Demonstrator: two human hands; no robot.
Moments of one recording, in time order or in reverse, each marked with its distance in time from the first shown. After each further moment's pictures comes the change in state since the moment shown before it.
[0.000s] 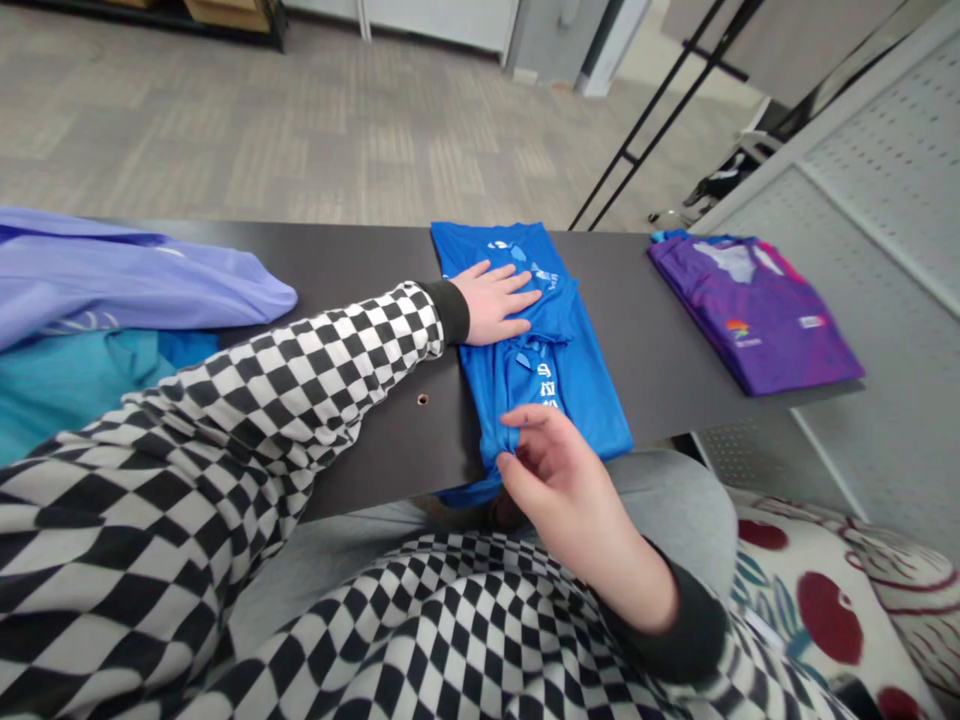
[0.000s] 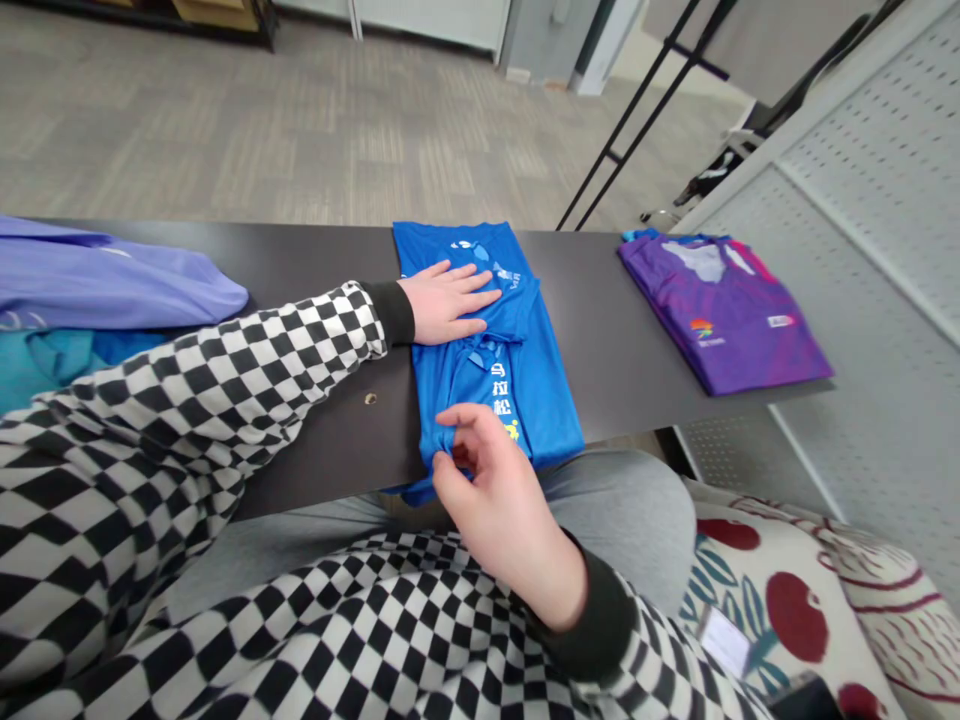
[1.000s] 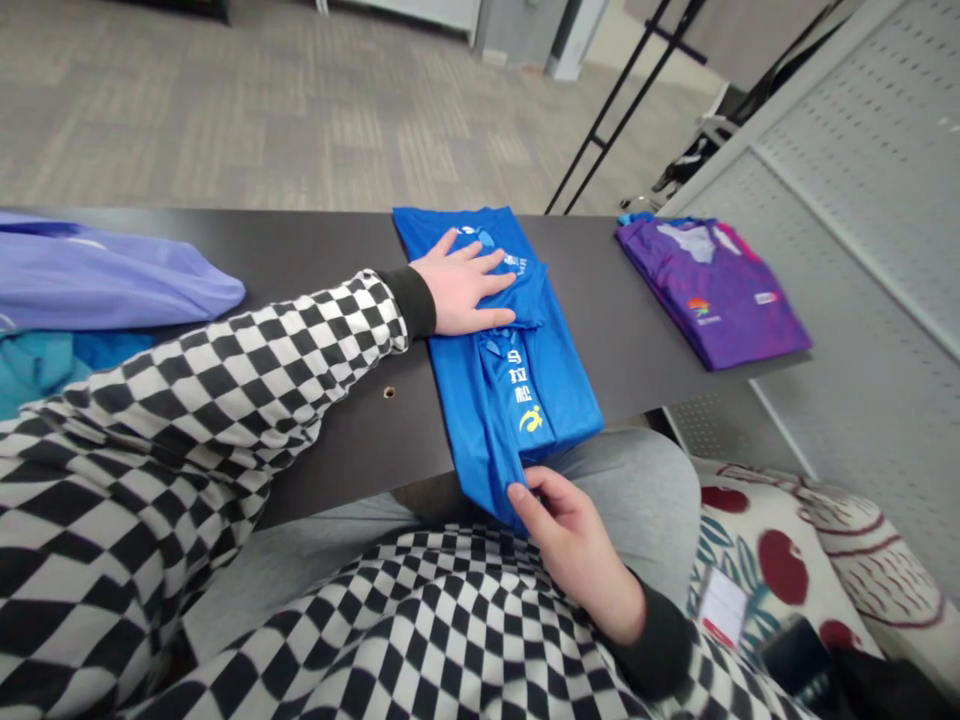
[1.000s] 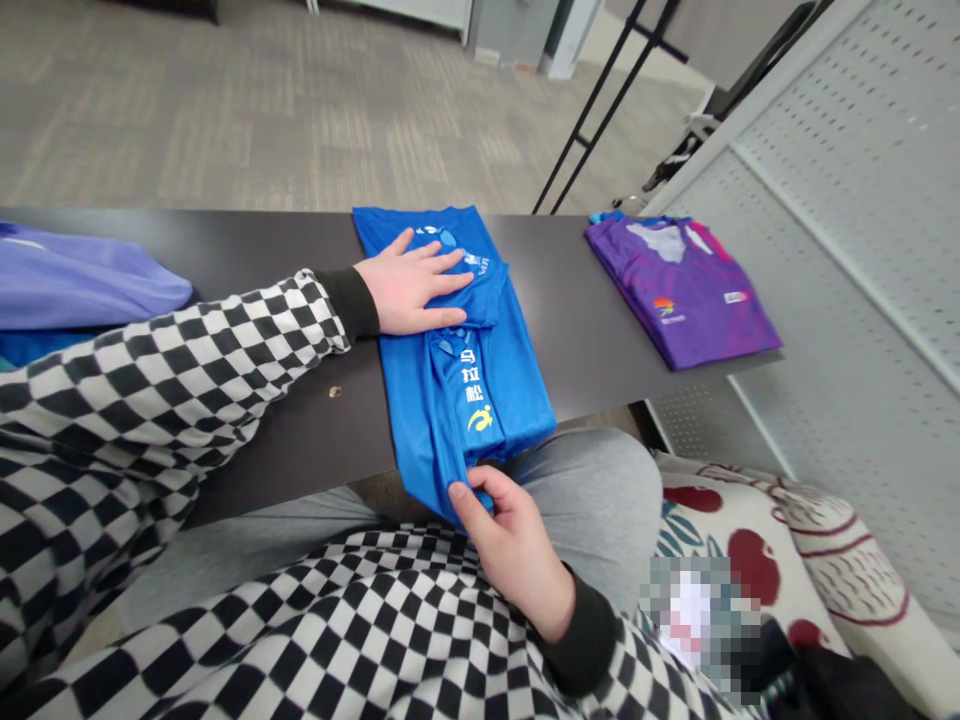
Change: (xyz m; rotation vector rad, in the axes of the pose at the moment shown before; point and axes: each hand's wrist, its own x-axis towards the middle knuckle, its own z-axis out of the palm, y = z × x) left_hand -0.014 0.029 -0.027 0.024 0.078 0.008; right_hand -0.067 0.081 -0.026 0.094 0.096 0.169
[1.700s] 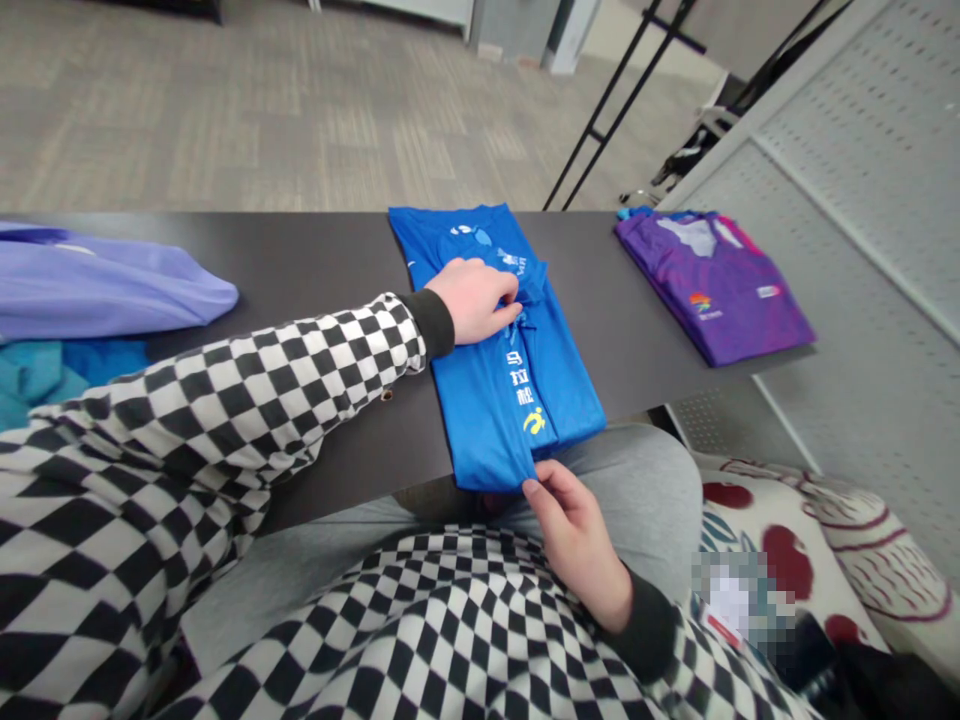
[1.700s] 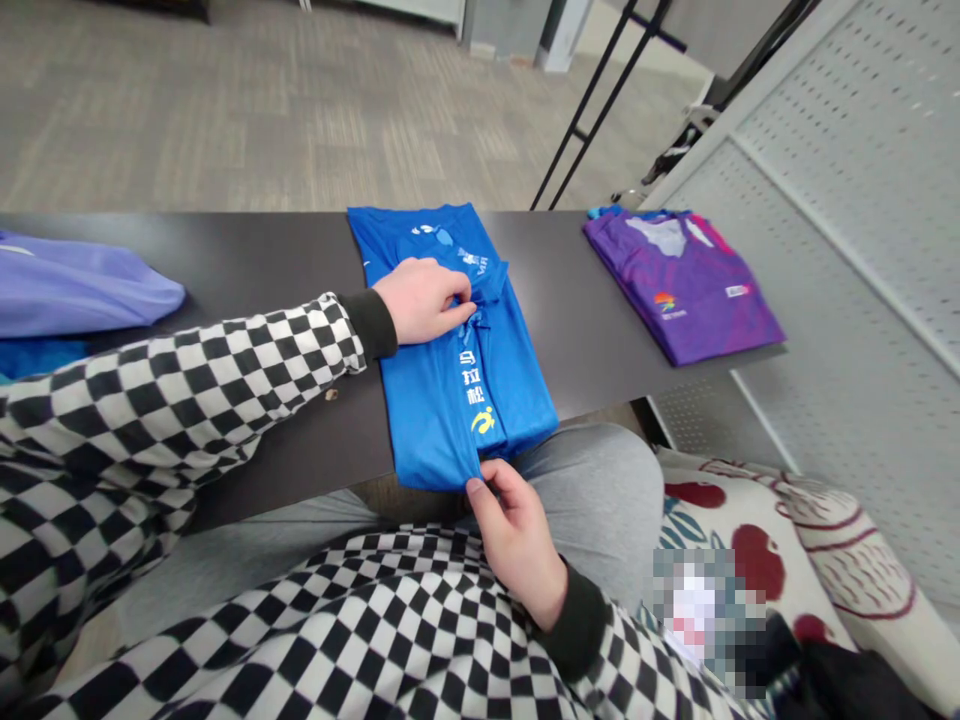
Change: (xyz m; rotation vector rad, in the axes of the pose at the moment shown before) left_hand 0.011 0.035 0.012 -0.002 0.169 -0.090; right_hand 0.006 0.007 0.000 -0.058 0.120 -0.117
